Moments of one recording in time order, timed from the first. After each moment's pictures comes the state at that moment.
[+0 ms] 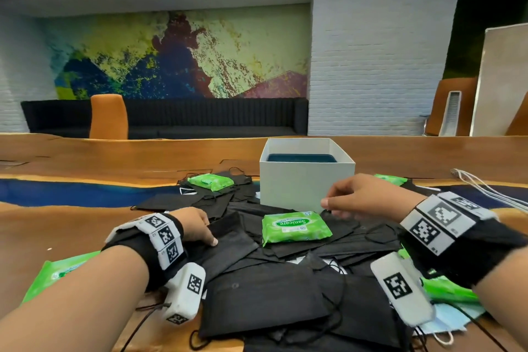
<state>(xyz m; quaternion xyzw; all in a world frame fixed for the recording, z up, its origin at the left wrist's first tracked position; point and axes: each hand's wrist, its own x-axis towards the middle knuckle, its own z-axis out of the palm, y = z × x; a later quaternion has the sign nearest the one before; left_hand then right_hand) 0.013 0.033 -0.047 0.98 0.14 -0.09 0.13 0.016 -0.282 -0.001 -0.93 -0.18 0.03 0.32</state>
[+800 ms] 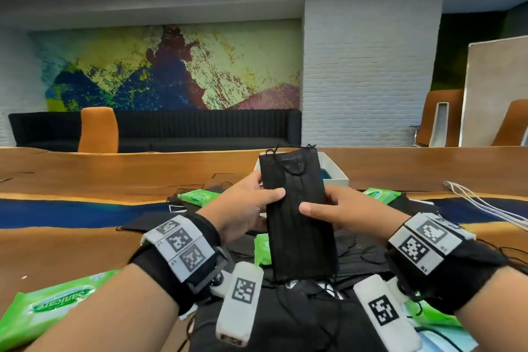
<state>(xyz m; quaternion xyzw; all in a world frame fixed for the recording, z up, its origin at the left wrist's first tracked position) 0.001 -0.067 0.006 0.72 -0.16 -0.03 0.68 0.015 -0.267 0.007 -0.86 -0.26 0.04 0.44</state>
